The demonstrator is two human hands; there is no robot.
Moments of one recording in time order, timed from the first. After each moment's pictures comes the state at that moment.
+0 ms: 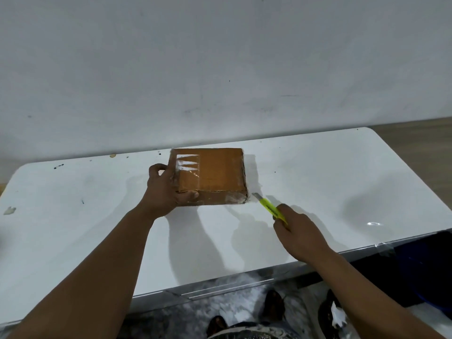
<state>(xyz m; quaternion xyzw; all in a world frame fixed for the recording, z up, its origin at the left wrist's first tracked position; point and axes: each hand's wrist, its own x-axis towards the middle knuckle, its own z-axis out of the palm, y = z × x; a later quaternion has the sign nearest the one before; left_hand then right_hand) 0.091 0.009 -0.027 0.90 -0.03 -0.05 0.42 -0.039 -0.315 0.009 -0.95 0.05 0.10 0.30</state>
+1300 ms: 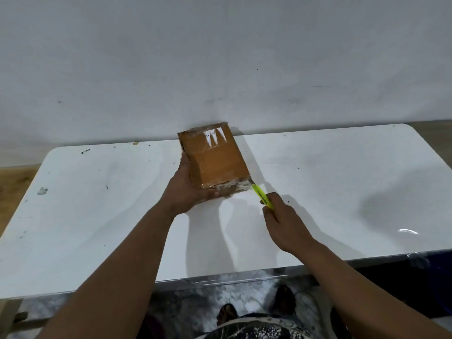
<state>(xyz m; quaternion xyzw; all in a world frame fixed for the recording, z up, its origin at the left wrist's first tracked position) 0.068 0.001 -0.007 0.85 0.00 -0.12 0.51 -0.007 -0.258 -0.018 -0.92 -0.02 0.09 0.39</state>
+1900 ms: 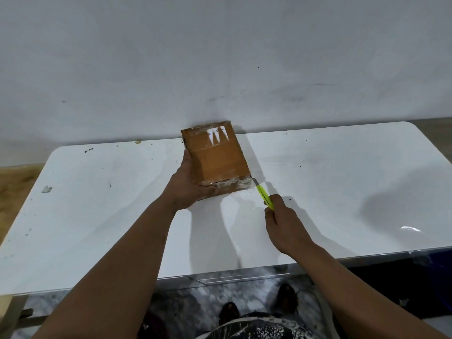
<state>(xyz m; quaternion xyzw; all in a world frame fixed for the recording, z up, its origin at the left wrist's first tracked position) 0.075 0.005 -0.009 0.87 -0.01 -0.13 0.48 -0.014 -0.251 -0.025 -0.93 0.01 0.08 0.35</state>
